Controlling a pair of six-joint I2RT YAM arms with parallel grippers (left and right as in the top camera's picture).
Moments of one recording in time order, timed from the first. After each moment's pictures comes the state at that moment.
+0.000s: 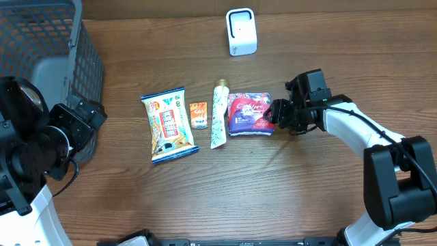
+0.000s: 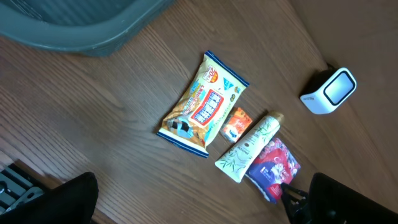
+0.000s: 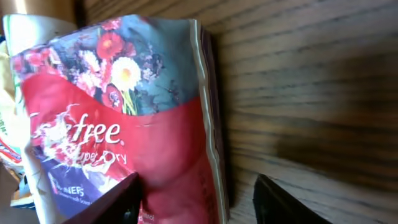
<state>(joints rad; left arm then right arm) 0.34 1.28 1.96 -1.69 0.14 -0.61 0.24 1.81 1.06 -0.41 -0.44 0.46</state>
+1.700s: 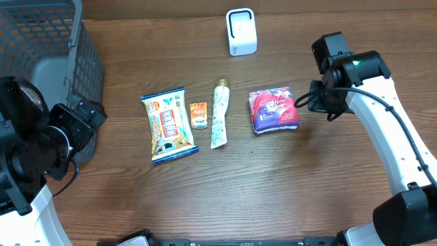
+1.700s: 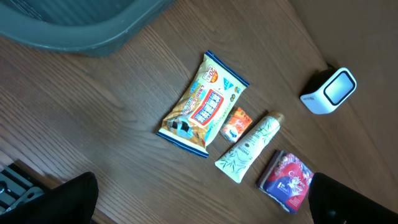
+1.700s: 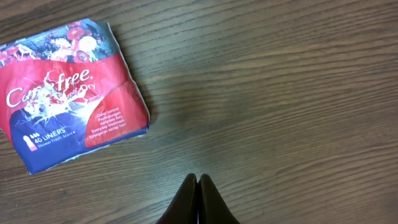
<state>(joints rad) 0.34 1.28 1.96 -1.69 0.14 -0.61 0.24 1.69 1.58 -1.29 0.20 0.41</state>
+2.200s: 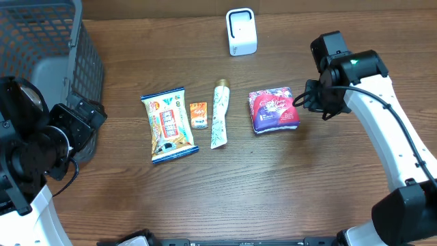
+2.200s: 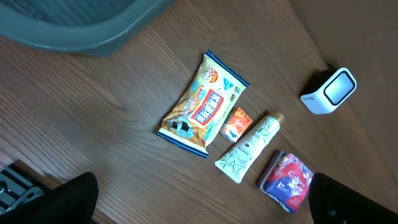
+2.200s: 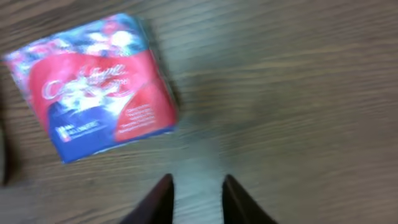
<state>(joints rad) 0.34 1.28 1.96 -1.69 0.14 -0.61 0.24 1.71 1.58 -1.26 0.09 0.38</state>
